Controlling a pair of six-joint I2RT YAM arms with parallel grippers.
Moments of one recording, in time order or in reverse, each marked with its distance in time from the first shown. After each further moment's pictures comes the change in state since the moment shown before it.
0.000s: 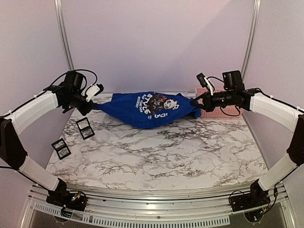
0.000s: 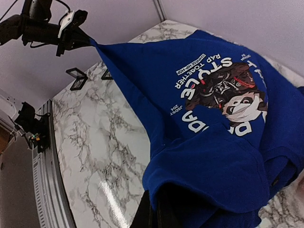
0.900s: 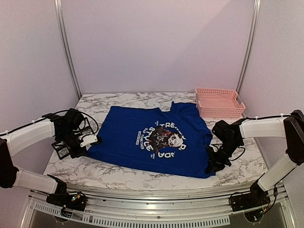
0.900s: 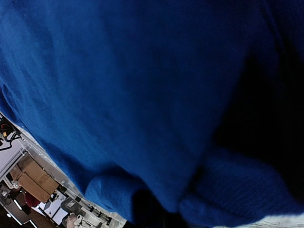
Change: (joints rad) left arm -0.048 -0.234 -0.505 -0.312 0.111 0.219; right arm 0.129 0.018 -0.478 -0.581 0.182 0.584
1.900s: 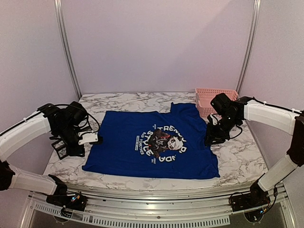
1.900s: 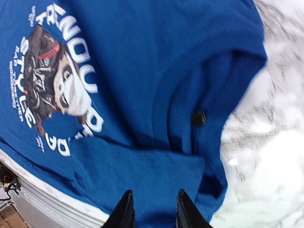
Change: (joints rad) left arm -0.184 -0.050 0.181 -0.272 -0.114 -0.032; right arm 0.000 -0.026 0.341 -0.052 0.323 0.026
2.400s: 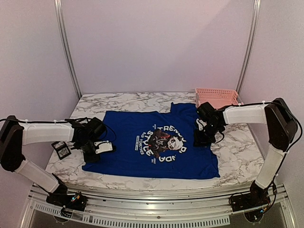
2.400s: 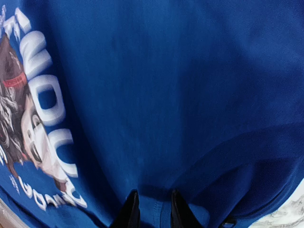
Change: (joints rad) left arm -0.103 0.260 -0.204 0.459 -0.137 -0.108; right arm 0.037 0.288 0.003 0.304 0.057 -0.076
